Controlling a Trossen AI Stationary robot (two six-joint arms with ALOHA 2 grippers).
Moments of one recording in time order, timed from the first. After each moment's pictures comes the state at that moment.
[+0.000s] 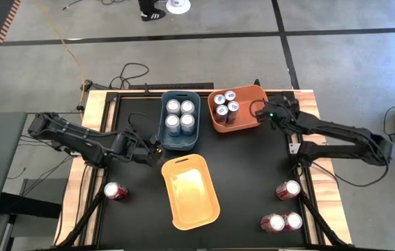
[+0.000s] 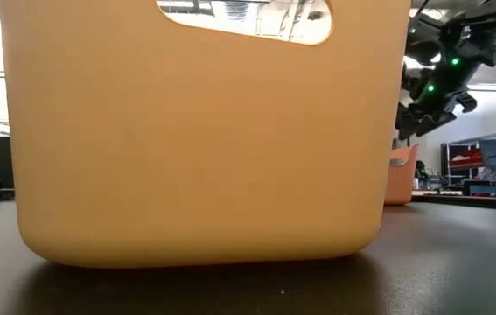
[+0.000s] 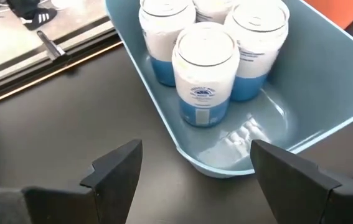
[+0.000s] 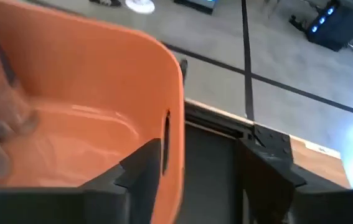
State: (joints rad) left arm -0.22 1.25 0.94 -0.90 -0.84 -1.08; right arm -0.54 0.92 0.54 -0.43 0.81 0.37
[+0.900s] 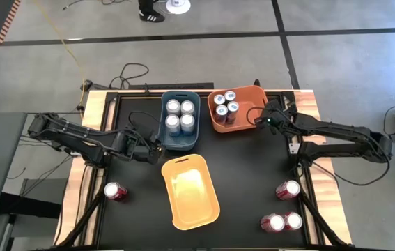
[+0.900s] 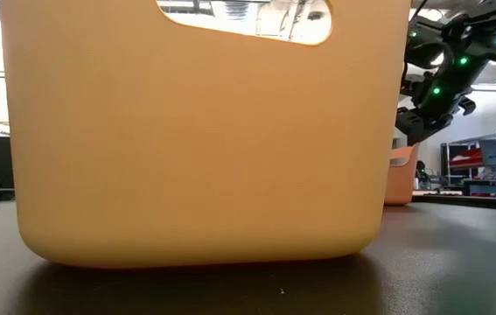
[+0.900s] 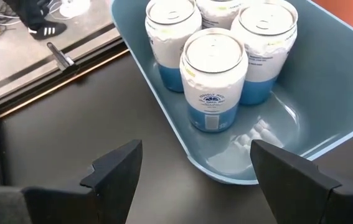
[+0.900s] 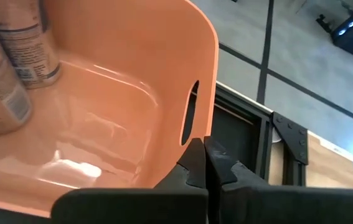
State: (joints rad) left arm -0.19 1.25 0.94 -0.90 -0.85 -1.02; right arm -0.46 0.94 0.54 -0.55 0.73 0.38
